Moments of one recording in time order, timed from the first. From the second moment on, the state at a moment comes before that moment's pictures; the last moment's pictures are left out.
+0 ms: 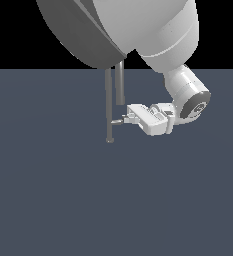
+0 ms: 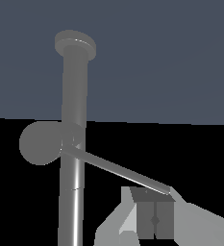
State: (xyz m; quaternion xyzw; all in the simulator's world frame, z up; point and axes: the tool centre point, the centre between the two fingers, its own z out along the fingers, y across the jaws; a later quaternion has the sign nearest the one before) arm 0.017 -0.033 0.127 -0.57 0.42 0.55 0.44
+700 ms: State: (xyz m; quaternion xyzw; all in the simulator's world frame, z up) arm 0.018 -0.033 0.097 -0.57 0.42 0.56 0.44
